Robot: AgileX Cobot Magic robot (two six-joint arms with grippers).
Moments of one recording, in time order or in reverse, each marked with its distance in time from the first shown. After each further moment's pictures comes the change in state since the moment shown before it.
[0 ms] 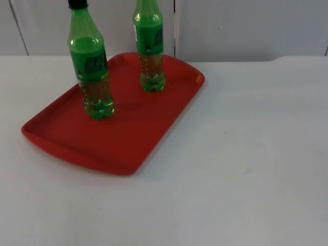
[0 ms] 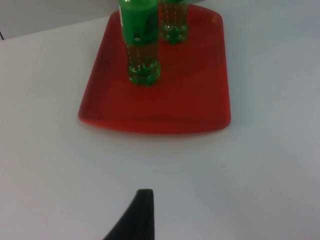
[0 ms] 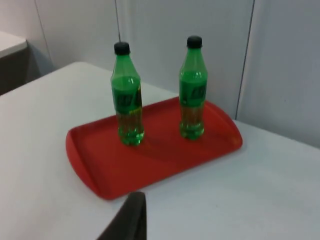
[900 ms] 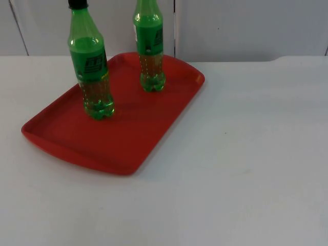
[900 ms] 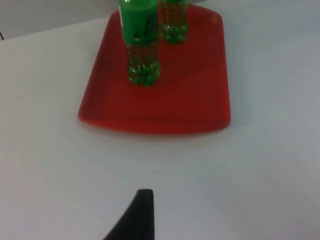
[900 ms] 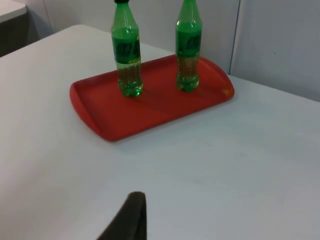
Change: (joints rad) right arm 0.000 -0.395 0.002 0.000 0.441 0.000; left arm 0.000 0.000 0.000 0.000 0.000 0.000
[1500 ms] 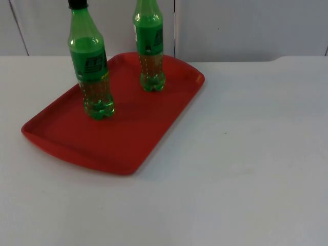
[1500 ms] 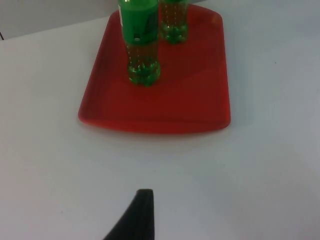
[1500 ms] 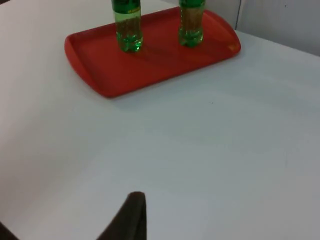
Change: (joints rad) right arm 0.000 -0.006 0.074 0.000 0.047 -0.015; left arm 0.000 0.000 0.000 0.000 0.000 0.000
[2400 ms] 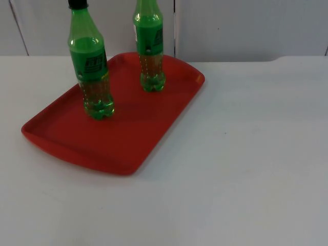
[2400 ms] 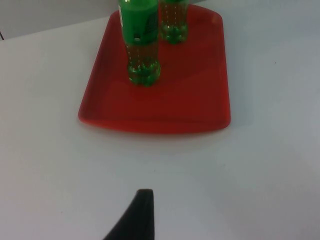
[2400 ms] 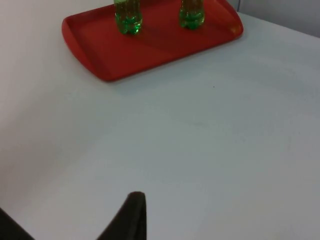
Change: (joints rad) right arm 0.000 0.000 0.019 0.000 0.021 0.000; left arm 0.000 0.000 0.000 0.000 0.000 0.000
